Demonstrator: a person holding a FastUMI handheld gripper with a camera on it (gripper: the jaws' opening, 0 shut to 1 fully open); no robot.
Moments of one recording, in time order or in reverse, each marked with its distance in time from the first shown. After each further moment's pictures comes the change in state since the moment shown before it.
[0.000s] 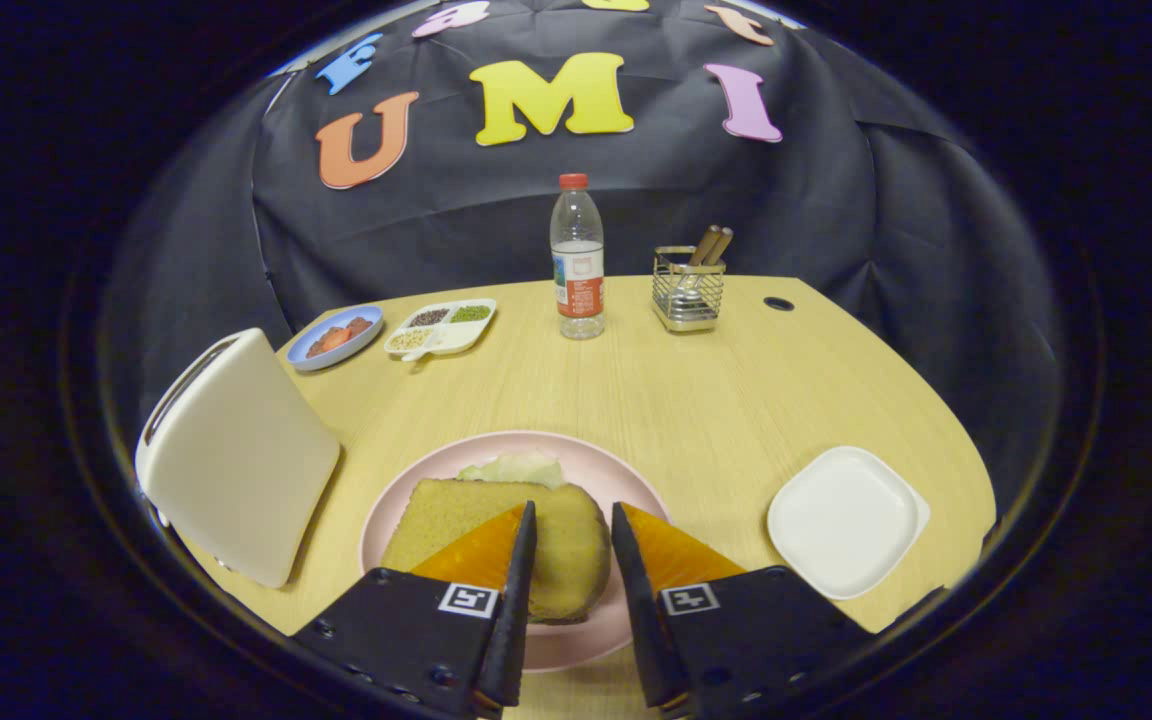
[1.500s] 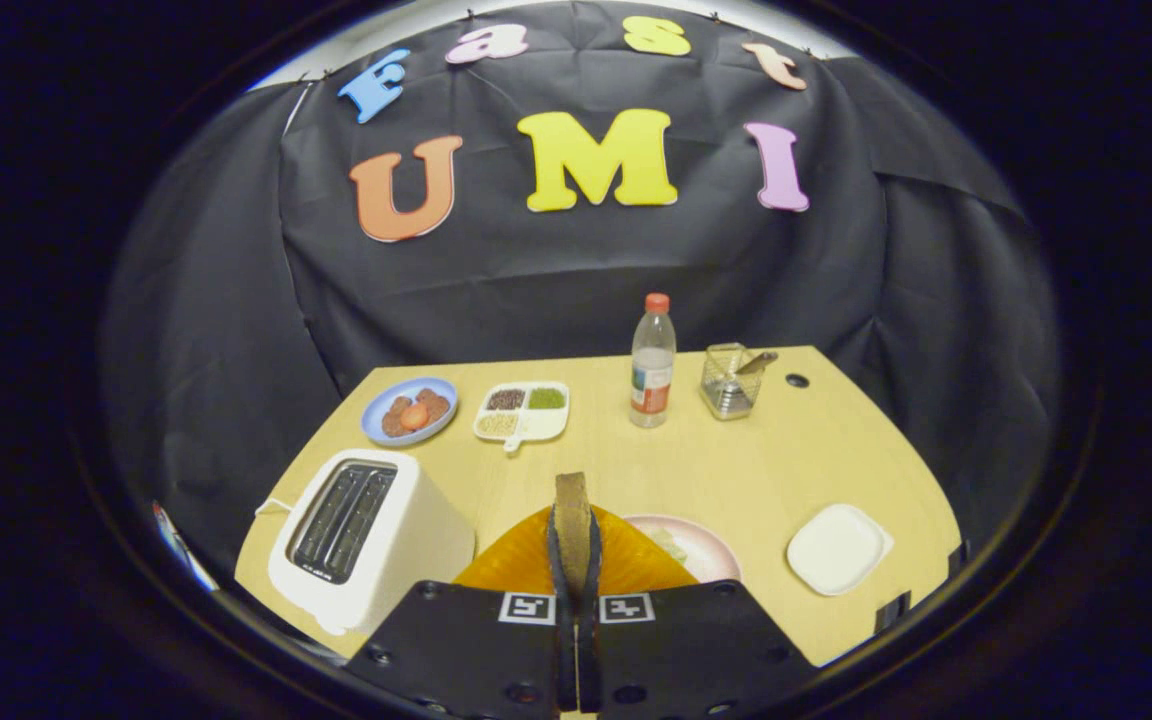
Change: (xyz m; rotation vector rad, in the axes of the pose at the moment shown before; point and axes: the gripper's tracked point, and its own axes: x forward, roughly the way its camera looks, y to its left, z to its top) arm -0.087 0.107 0.095 0.032 -0.046 0.040
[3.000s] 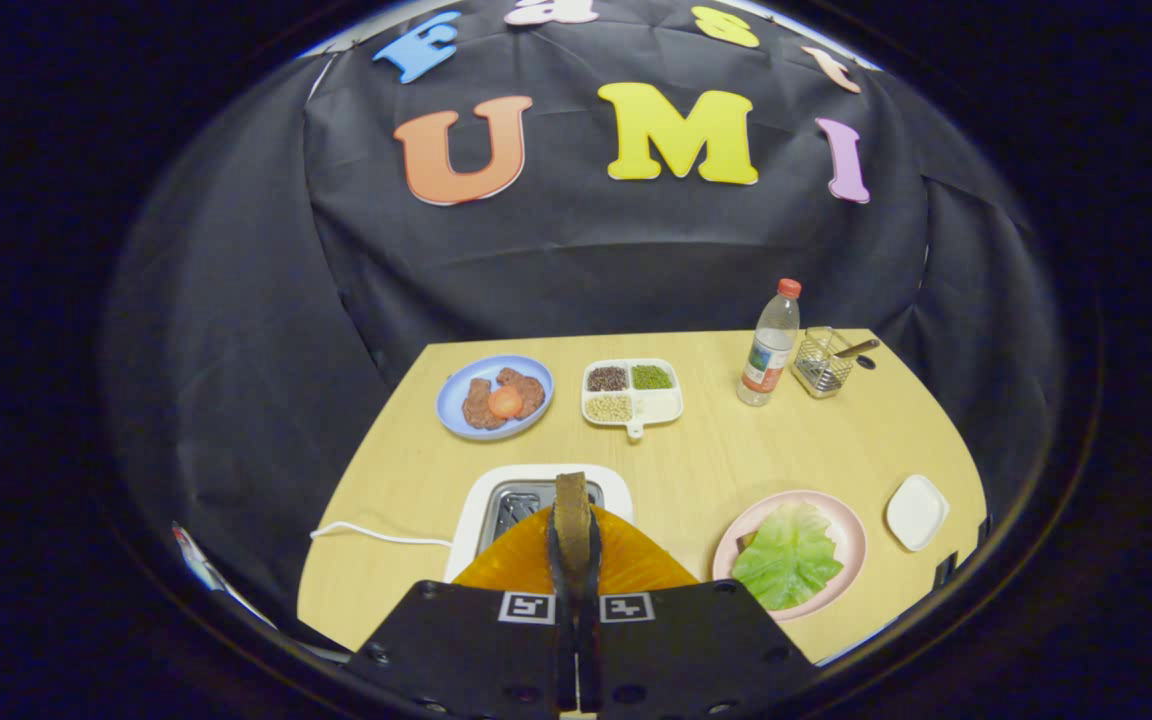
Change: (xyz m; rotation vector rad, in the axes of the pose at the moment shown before) arm 0.001 0.182 0.024 -0.003 0.076 0.022
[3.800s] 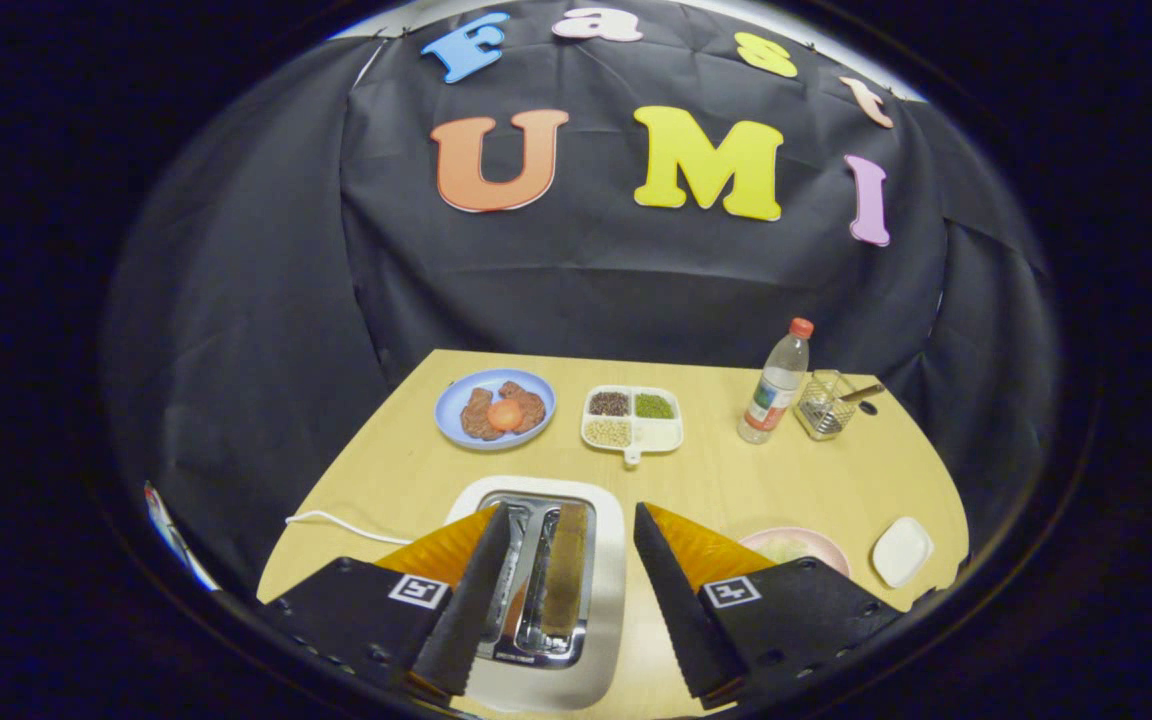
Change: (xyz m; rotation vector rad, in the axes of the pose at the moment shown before) arm 0.024 -0.006 -0.013 -0.116 -0.051 -0.032
